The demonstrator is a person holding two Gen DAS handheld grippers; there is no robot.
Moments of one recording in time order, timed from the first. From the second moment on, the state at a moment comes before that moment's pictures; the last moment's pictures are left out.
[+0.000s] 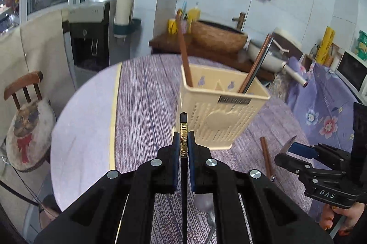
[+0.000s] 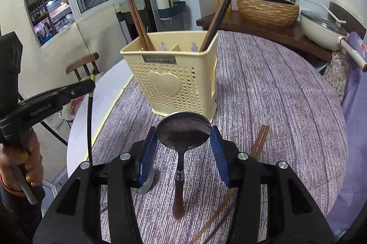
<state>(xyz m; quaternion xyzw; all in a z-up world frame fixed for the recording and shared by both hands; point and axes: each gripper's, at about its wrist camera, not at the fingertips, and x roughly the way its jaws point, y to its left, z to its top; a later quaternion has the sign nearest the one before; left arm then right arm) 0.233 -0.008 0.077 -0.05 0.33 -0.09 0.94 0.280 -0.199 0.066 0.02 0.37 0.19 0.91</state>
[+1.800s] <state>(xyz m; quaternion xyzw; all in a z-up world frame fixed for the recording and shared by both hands) 0.296 -0.031 0.139 -0.06 0.22 -0.08 0.97 0.357 -0.168 0.134 -0.01 0.25 0.13 0.96</state>
